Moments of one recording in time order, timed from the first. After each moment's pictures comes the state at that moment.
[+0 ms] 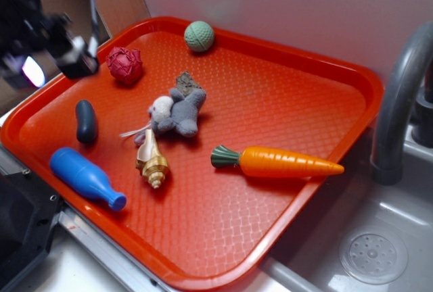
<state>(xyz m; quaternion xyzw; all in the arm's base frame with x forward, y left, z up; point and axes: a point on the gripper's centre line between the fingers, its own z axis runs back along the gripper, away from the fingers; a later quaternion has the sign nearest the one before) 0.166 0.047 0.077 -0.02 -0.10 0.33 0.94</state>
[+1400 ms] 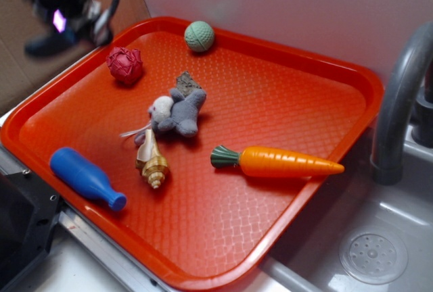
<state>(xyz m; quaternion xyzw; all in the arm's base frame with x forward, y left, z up) 0.213 0.000 0.164 0.03 -0.06 0.04 1.00</state>
